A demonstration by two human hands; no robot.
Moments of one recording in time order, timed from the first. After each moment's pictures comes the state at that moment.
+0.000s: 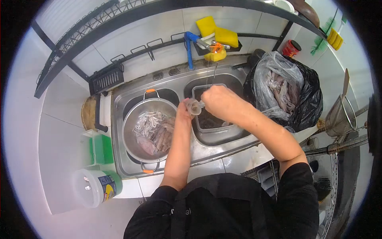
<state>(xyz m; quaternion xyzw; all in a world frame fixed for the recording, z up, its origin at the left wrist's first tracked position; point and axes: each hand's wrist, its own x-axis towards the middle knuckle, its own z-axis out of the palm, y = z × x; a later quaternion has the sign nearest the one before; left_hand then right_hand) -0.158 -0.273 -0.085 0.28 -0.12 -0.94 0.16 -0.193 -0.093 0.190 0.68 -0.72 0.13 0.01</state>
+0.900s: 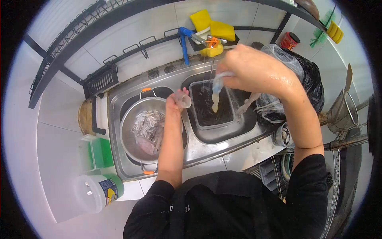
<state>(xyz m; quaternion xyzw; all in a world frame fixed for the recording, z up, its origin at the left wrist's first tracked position) -0.153 -0.305 -0.059 0.28 0.03 -0.93 0.22 -0.225 -0.071 0.295 0.69 -0.72 0.03 0.00</state>
